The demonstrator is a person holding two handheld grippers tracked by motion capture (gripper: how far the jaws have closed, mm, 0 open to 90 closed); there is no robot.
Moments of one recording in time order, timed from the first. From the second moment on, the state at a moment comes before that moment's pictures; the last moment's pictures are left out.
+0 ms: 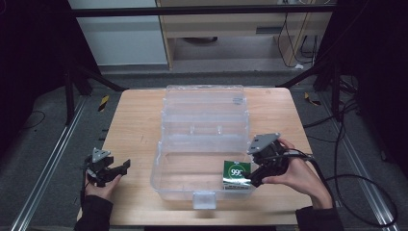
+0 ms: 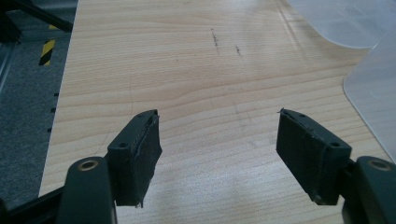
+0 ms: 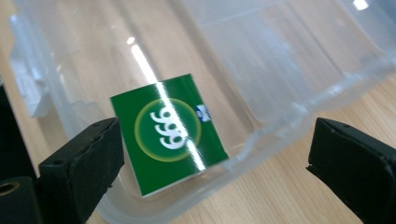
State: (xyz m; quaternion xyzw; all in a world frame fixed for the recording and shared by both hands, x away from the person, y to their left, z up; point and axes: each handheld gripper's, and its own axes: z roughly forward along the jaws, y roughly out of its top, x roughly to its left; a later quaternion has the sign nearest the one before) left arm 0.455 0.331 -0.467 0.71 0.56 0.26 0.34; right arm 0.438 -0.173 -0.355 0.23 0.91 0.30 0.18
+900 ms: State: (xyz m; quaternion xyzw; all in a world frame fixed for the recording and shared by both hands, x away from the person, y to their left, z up) left arm 0.454 0.330 -0.467 0.71 0.56 0.26 0.35; right arm 0.426 -0.262 -0.410 0.45 0.72 0.43 0.30
